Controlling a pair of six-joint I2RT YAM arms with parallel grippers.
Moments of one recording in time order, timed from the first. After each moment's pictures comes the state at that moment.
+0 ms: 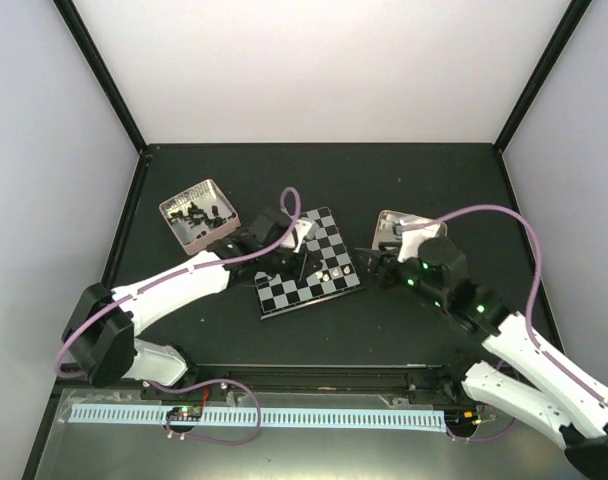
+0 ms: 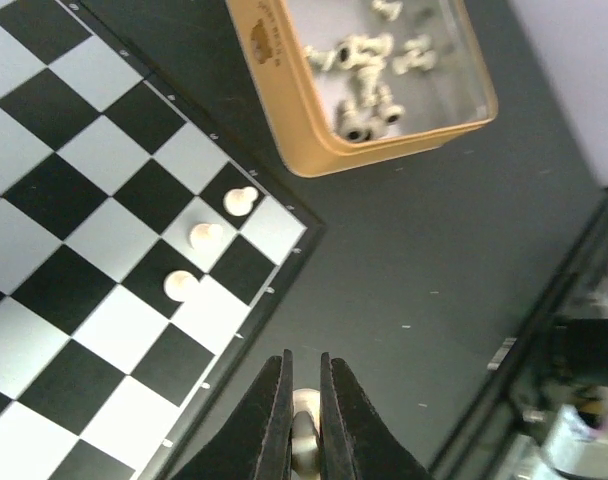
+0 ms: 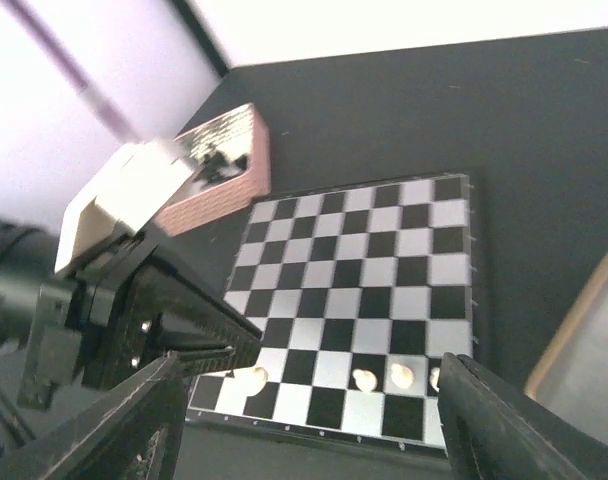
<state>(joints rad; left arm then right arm) -0.71 1.35 0.93 -0.34 0.40 -0.47 0.74 0.81 0.76 -0.36 -0.05 0.41</state>
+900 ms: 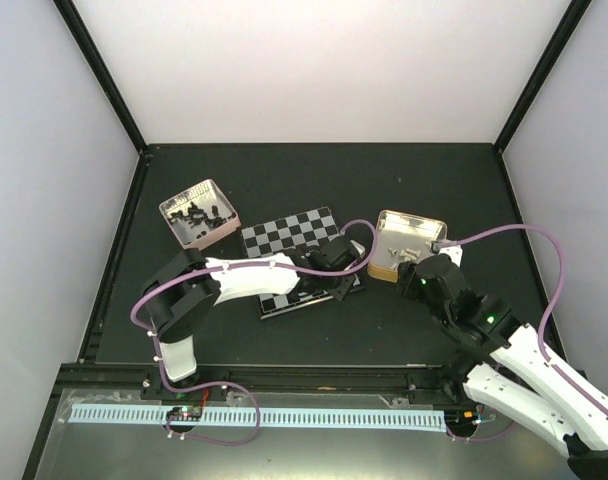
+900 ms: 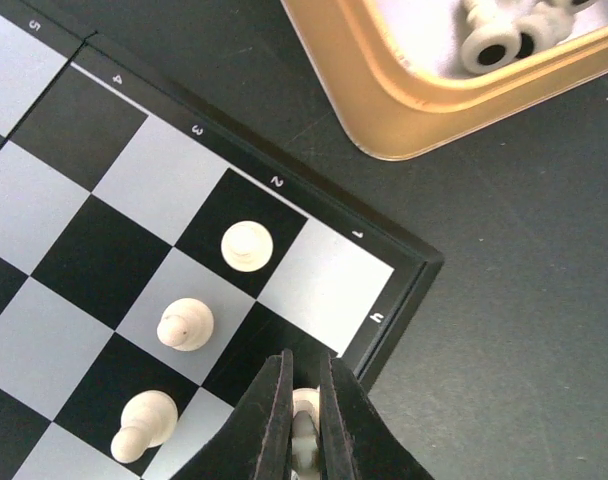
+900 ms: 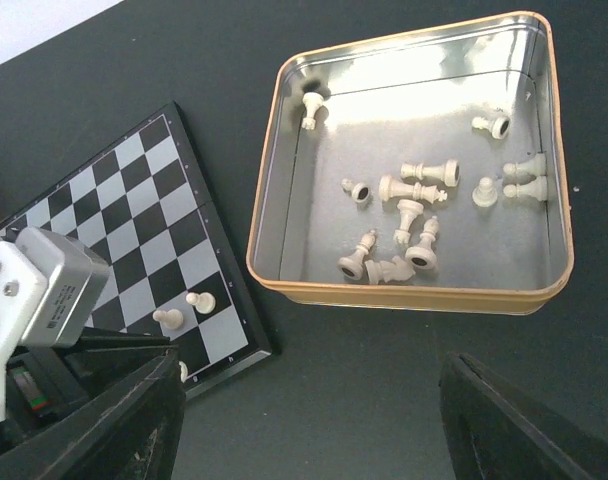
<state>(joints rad) -1.01 1.81 1.16 -0.33 -0.11 -0.34 0.74 0.66 0.70 -0.80 0.41 0.83</state>
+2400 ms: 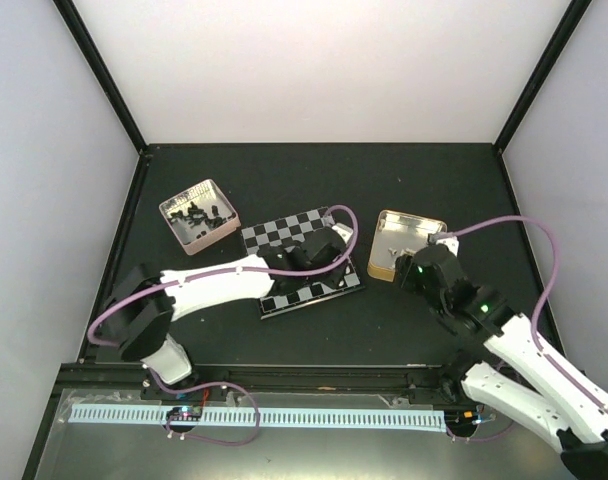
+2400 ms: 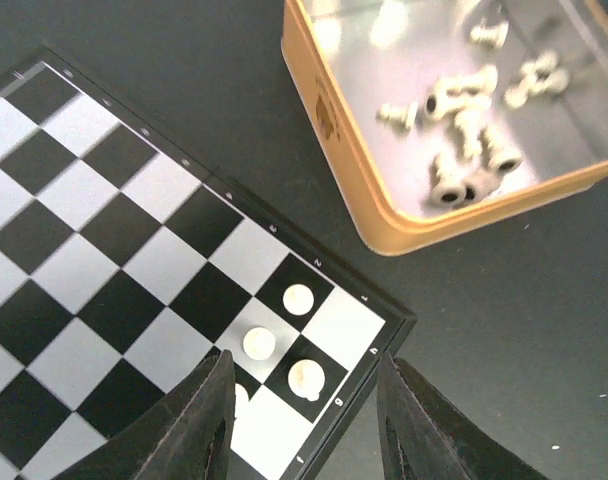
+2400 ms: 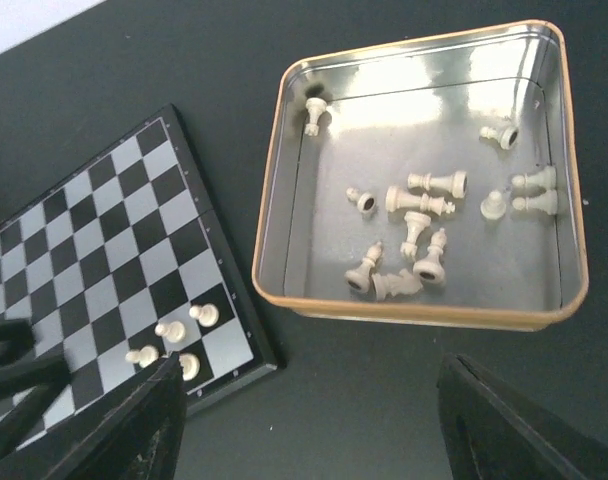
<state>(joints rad) -1.01 1.64 1.11 -0.30 -0.21 -0.38 0.71 0.71 0.73 -0.79 0.38 0.81</state>
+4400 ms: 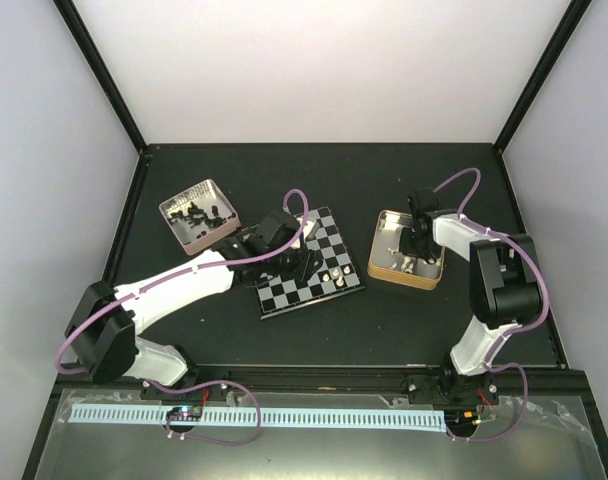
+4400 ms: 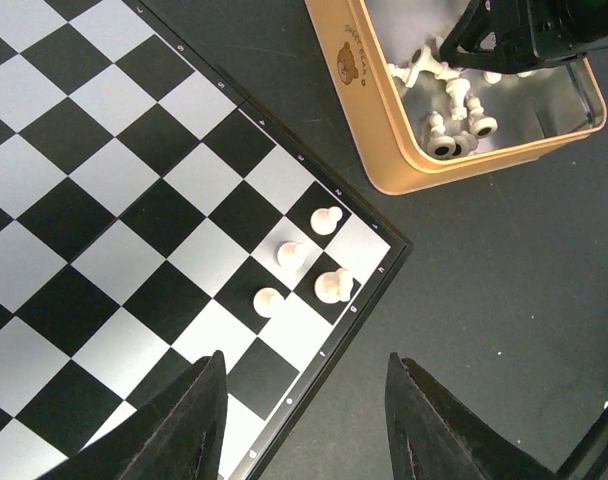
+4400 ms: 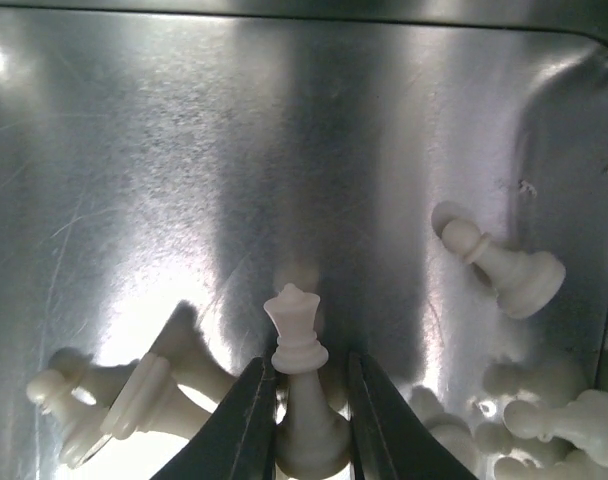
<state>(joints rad) -0.79 1.39 0.98 -0.40 0.11 -0.40 0.18 1.76 1.03 -0.57 0.10 0.36</state>
